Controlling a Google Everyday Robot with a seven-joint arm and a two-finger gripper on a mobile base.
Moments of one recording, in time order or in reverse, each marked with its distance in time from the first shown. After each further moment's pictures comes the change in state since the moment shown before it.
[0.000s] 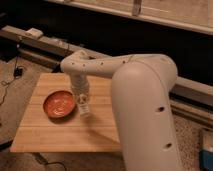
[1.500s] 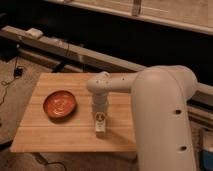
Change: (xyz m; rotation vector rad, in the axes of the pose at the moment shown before) arm 0.094 -0.085 0.102 -0.025 0.129 0.367
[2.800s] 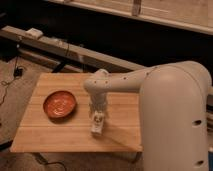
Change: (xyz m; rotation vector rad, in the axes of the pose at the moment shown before) arm 0.013 0.004 -0.032 -0.004 -0.078 0.020
